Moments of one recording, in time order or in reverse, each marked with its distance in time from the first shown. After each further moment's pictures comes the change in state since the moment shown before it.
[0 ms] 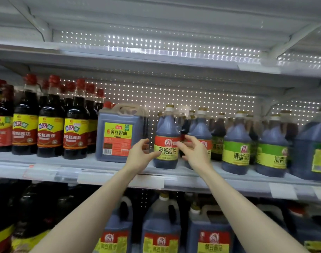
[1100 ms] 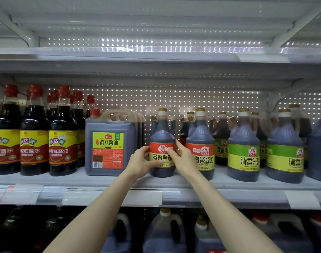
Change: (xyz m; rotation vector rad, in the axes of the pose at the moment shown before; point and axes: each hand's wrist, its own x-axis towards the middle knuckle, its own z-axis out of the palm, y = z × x) left_hand 0.045 -0.011 0.024 -0.055 -0.164 -0.024; right_hand 0.042 0.031 0.030 -0.127 -0.057 0.033
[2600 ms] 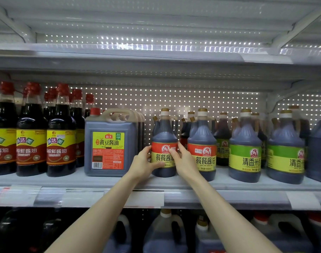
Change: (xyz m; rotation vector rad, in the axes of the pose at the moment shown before) left_hand 0.002 -0.005 0.003 0.072 -0.014 0.044; right_hand -0.007 -0.004 0.003 -0.016 0.015 -0.048
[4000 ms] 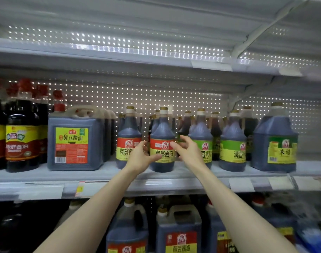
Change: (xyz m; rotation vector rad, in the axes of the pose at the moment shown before) left_hand -0.021 0.064 0.085 -0.035 0.014 0.009; right_hand -0.027 0.017 -0.125 0.059 0.116 0.092
